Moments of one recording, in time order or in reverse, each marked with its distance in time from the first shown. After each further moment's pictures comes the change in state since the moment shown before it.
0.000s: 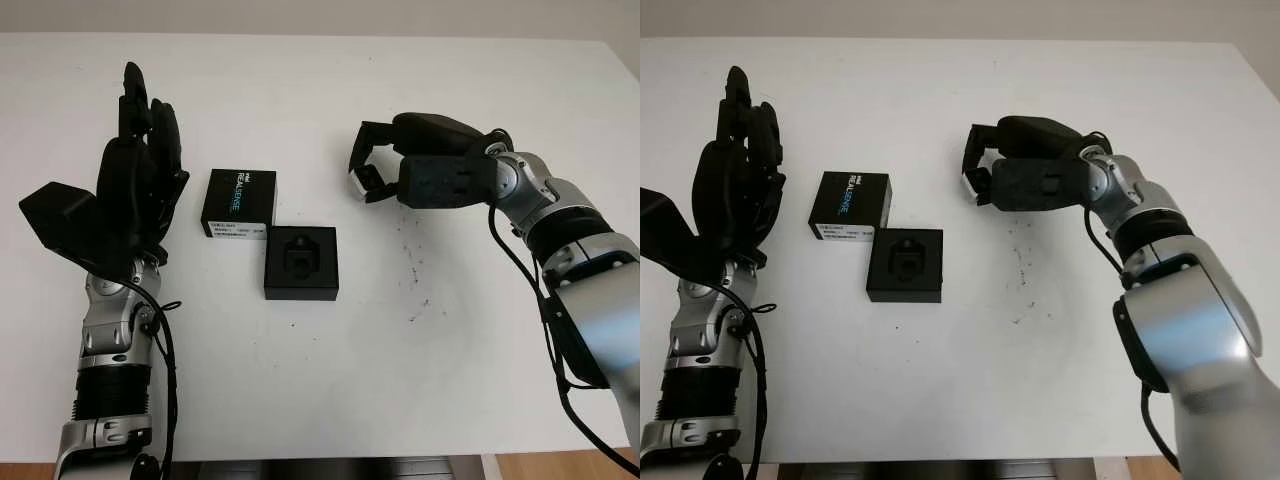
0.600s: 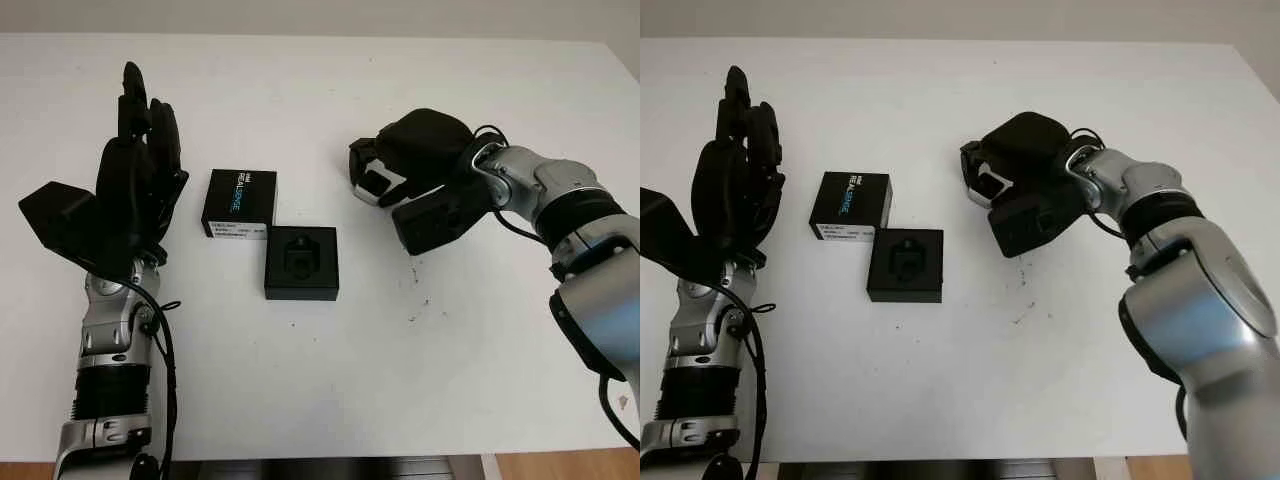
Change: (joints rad) left arm 0.000 0.003 0.001 0.000 0.001 0.000 -0.004; right arm -0.057 -0.029 0.223 0.031 -0.243 -0.048 -0.220
